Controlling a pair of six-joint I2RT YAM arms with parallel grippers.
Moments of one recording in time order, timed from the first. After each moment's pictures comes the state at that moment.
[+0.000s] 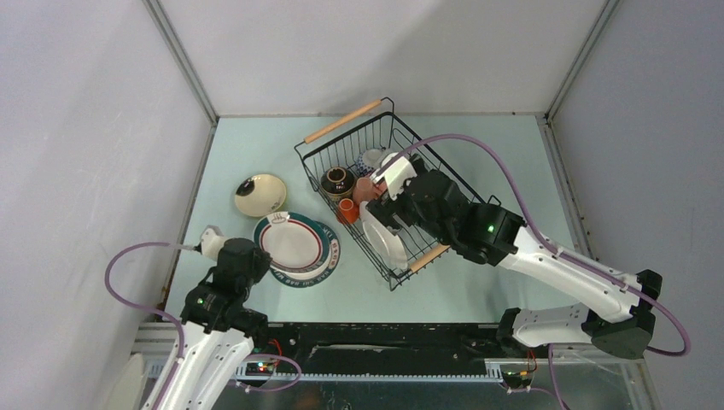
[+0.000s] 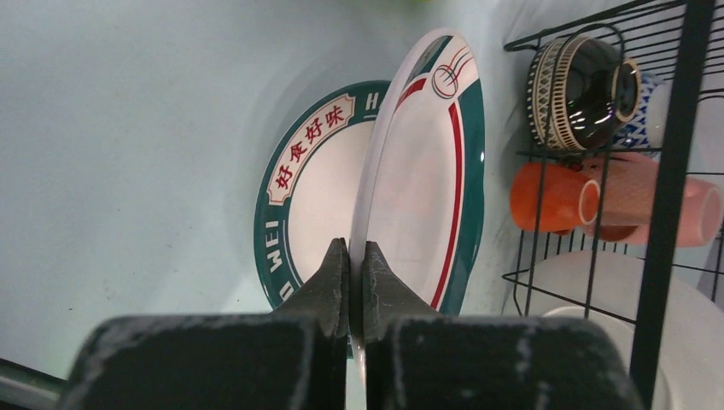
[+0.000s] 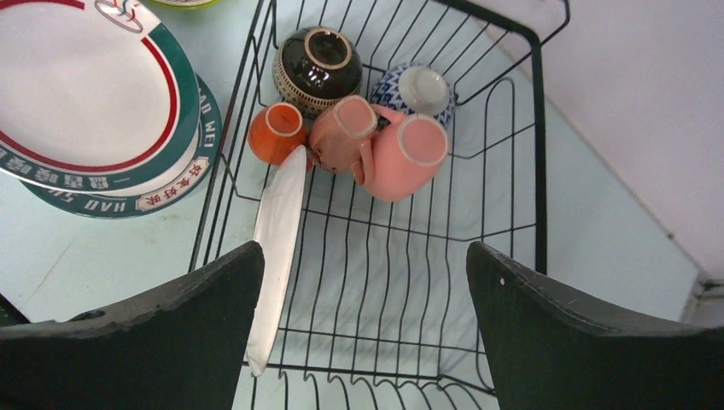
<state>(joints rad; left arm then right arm) -0.32 0.37 0.51 -0.87 -0.40 -1.09 1.07 1.23 1.32 -0.53 0.42 -0.15</state>
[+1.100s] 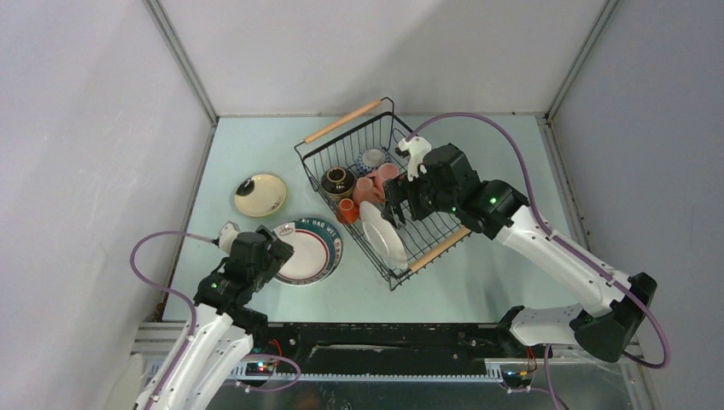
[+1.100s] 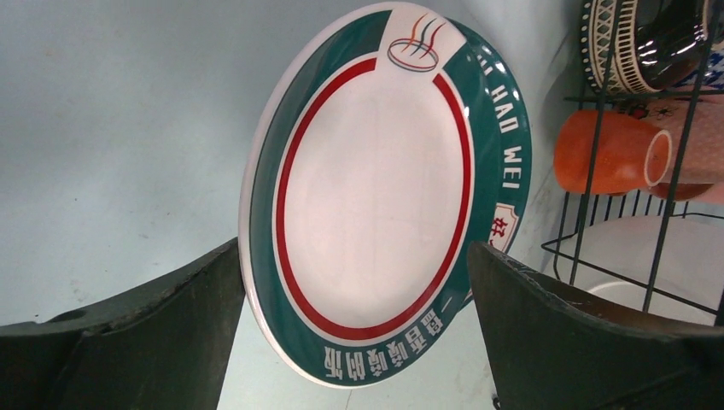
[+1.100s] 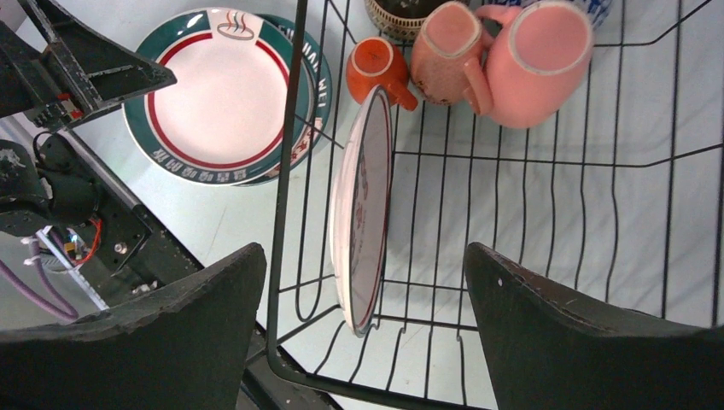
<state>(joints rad) -0.32 0.50 0.44 -0.77 -0.28 -1.05 0.79 1.27 1.32 -0.67 -0.06 0.22</state>
